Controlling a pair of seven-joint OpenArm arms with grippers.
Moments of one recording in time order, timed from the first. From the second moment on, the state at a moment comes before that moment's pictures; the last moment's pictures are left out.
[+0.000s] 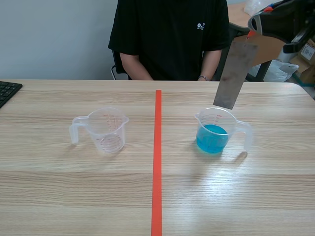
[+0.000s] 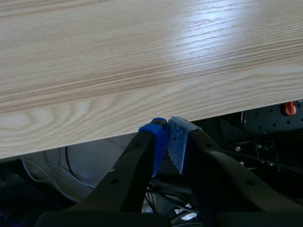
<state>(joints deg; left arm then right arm) 63.5 -26.3 -5.5 100.5 -18.6 -5.9 -5.1 7.5 44.6 0.7 102.8 42.4 38.7 -26.7</state>
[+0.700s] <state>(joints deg) 63.6 -26.2 -5.5 100.4 -18.6 -6.0 -4.9 7.5 37.1 0.0 94.6 33.1 40.6 -22.9</state>
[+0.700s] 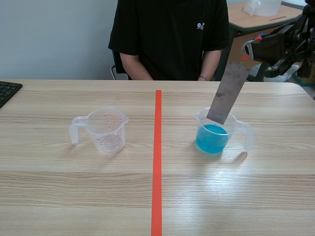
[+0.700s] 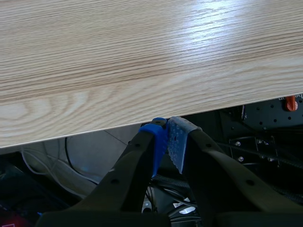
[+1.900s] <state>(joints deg) 63.6 -26.3 -5.5 100.4 -18.6 -6.0 -4.9 8.3 30.8 -6.8 83.6 17.9 40.8 -11.4</state>
